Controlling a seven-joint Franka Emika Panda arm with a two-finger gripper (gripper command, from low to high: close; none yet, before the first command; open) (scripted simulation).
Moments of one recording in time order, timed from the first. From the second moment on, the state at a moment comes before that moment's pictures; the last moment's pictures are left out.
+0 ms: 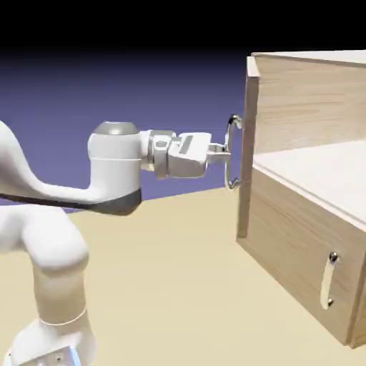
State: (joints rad) arm 0.15 -1.25 -0.30 -2.95 -2.04 2.47 2.58
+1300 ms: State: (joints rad) arm 0.57 -1.10 0.55 -2.83 -1.04 1.41 2.56
